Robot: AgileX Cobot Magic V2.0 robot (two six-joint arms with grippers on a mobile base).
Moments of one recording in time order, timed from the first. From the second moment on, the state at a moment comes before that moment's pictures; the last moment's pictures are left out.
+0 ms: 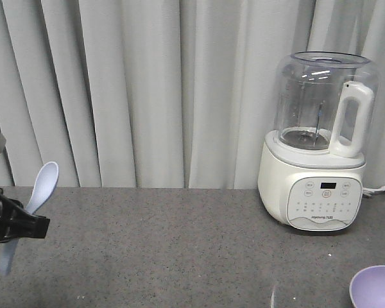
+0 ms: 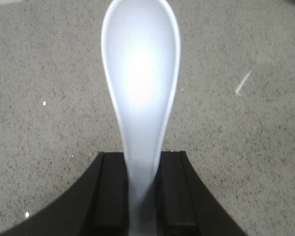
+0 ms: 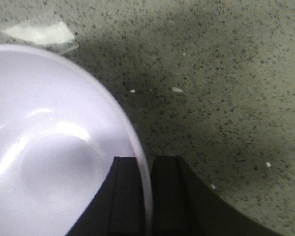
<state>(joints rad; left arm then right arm) -0.26 1.22 -1.20 -0.11 0.81 0.04 -0.27 1.48 -0.96 -0.07 0.71 0.13</state>
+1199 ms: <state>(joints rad) -0.26 0.54 -0.80 -0.11 0.63 0.04 -0.27 0.70 -0.82 0.85 0.78 -0.80</state>
